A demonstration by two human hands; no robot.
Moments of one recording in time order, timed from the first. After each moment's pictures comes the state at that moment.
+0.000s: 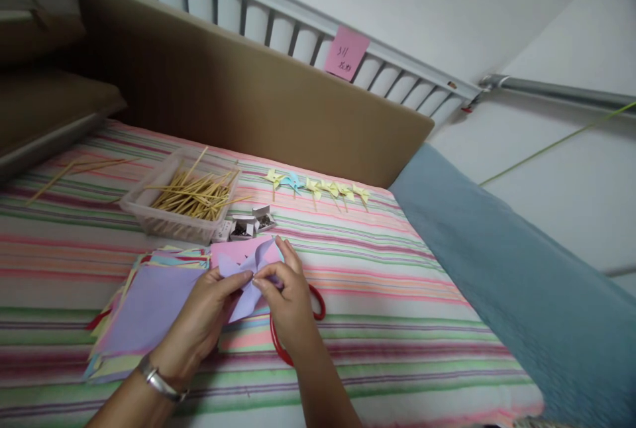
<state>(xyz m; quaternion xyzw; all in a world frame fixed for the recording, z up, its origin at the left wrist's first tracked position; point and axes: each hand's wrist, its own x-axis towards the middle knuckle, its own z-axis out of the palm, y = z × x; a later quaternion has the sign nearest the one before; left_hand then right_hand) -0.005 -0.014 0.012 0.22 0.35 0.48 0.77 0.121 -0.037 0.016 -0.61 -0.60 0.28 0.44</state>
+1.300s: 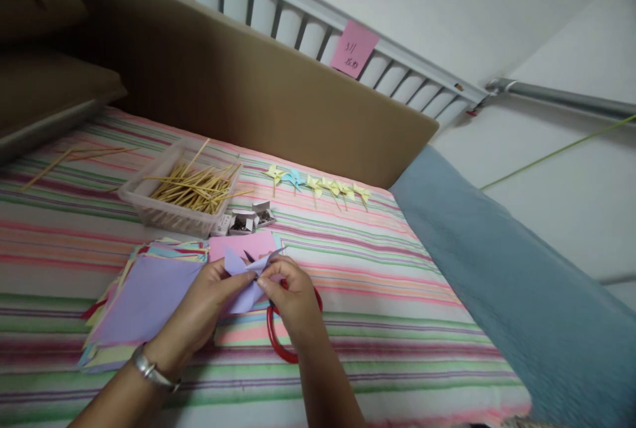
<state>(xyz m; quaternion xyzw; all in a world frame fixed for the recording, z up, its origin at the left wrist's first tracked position) -0.010 -0.012 0.001 0.36 0.35 0.45 0.74 0.128 -0.034 0.025 -0.57 -0.53 0.40 0.48</state>
